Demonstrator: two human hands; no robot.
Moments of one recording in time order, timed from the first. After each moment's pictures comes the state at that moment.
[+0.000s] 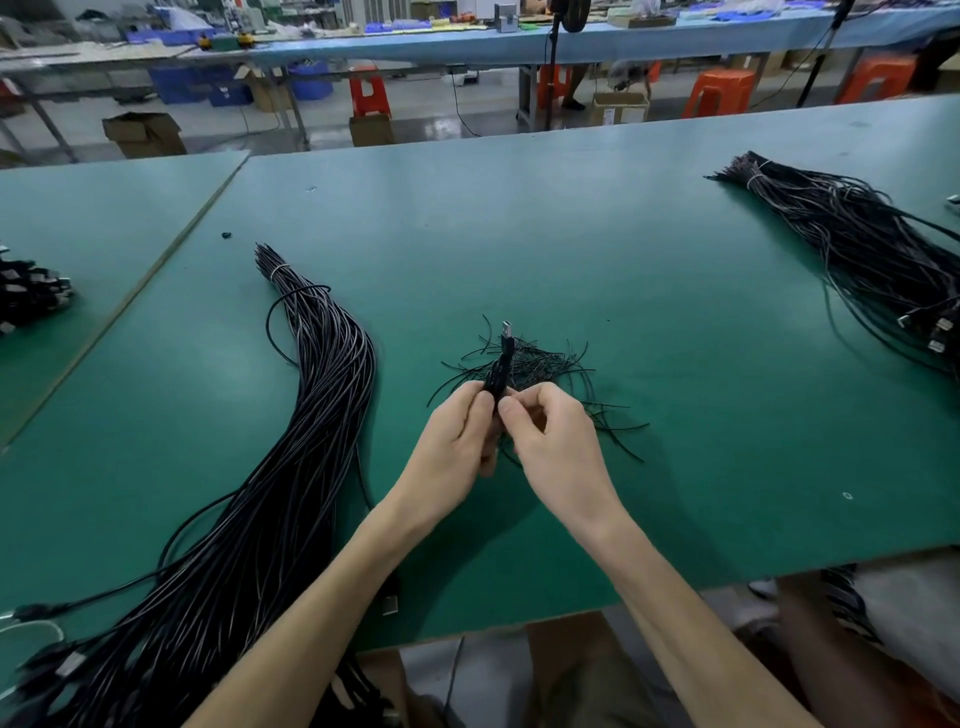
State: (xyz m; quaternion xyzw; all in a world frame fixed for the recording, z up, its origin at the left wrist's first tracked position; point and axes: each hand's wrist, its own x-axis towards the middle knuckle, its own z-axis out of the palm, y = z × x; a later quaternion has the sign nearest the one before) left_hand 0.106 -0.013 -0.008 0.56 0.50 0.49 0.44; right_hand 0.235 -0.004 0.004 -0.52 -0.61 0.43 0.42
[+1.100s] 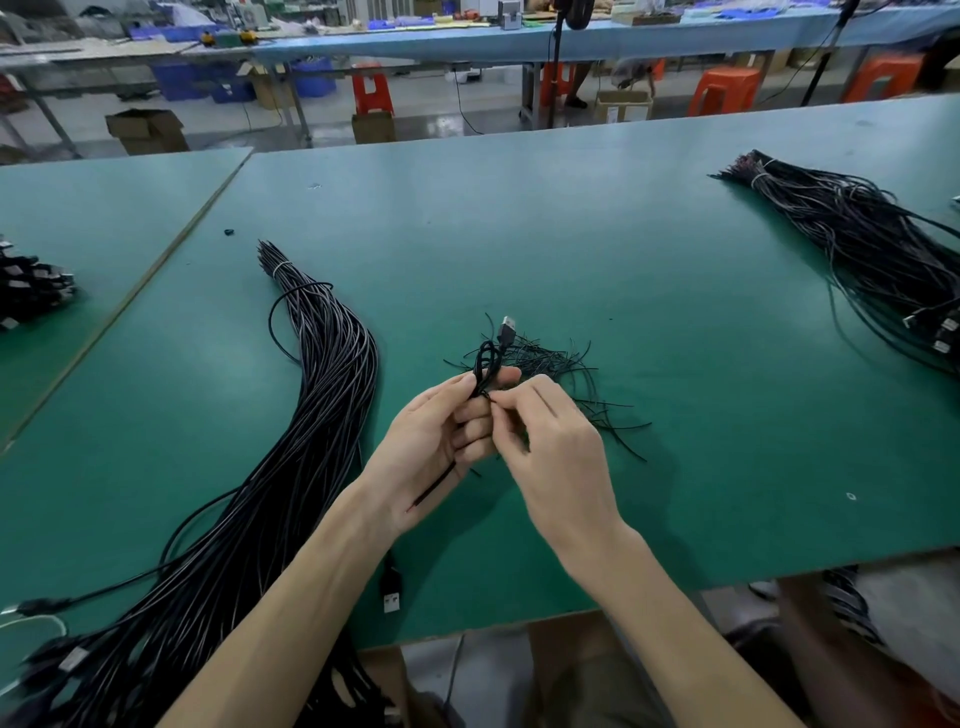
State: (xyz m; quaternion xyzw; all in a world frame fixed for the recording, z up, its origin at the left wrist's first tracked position) left_hand 0.085 -0.009 -0.002 0.34 0.32 0.54 0.70; right_hand 0.229 -0.015 -0.004 -0.44 -0.77 0.08 0.46
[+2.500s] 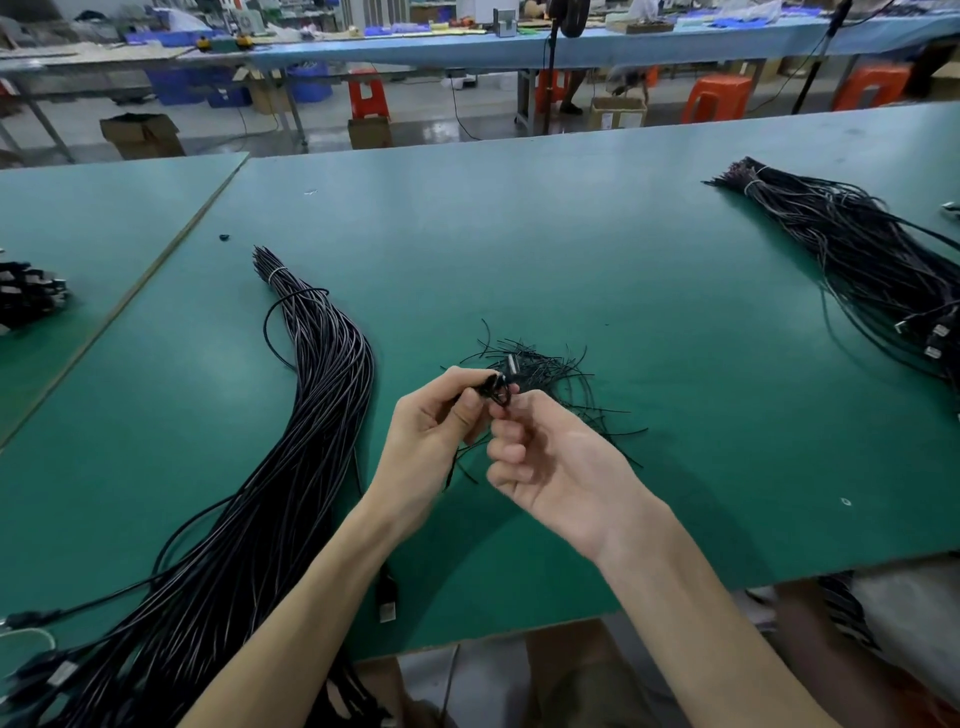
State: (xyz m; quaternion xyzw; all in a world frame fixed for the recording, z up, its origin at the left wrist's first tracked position) left_hand 0.089 -0.011 -0.010 0.55 0.41 0.59 0.42; right_hand 0.238 -0.009 0.029 -0.31 -0.21 0.84 0.39
